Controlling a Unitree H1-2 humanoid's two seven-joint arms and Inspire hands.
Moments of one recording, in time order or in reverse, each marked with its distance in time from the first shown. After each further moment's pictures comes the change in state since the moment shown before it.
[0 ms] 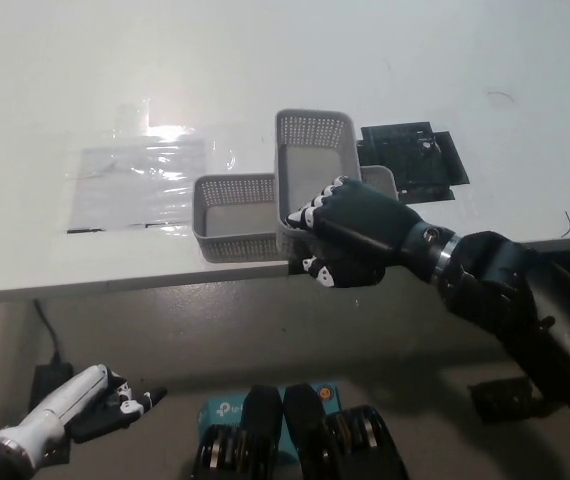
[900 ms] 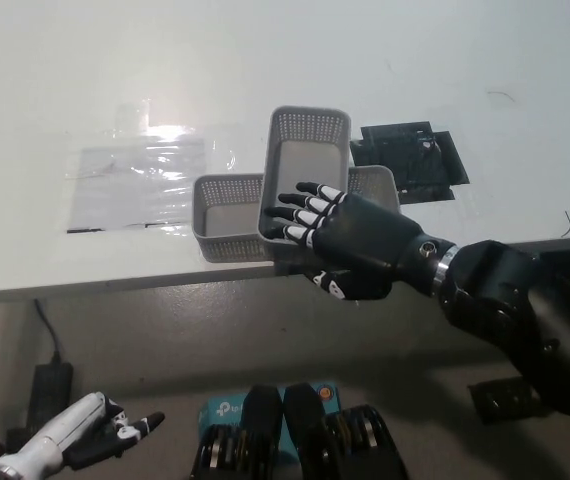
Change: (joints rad) left_arm 0.062 -0.005 0.000 0.002 -0.006 -0.001 0.000; right_arm 0.032 -0.026 0.013 -0.148 -0.105 0.093 0.120
